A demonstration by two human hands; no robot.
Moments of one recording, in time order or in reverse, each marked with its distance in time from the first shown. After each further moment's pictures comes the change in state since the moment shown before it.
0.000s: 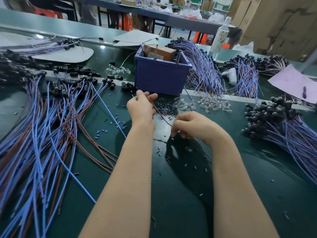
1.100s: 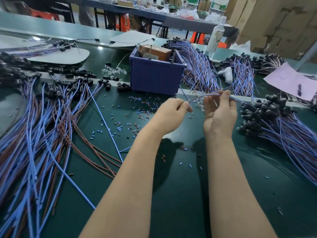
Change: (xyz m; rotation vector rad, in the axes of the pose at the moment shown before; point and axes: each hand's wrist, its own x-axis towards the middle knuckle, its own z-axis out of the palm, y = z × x) left_hand -0.036 -0.014 0.019 0.942 -0.693 0.434; right_hand 0.012 0.010 -0.020 1.404 0.920 -0.289
